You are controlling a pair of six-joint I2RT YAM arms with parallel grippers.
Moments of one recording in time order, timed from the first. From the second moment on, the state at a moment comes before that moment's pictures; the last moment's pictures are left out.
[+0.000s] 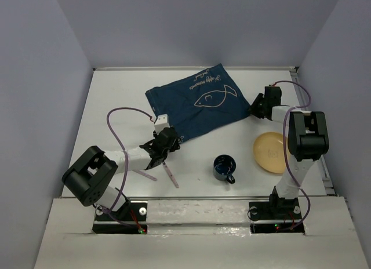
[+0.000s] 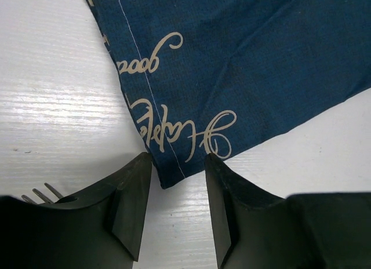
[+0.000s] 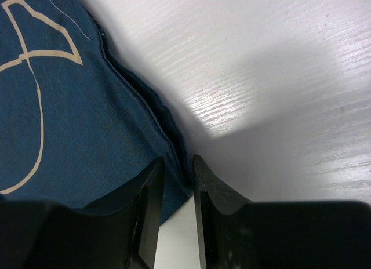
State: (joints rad) left arm -0.75 1.46 0.56 0.21 -0.45 -0.72; right arm -0.01 1.93 1.13 0.04 -0.11 0.57
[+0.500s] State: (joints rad) left arm -0.75 1.46 0.53 0.23 -0.45 -0.75; right arm -0.01 1.89 1.06 0.09 -0.11 0.58
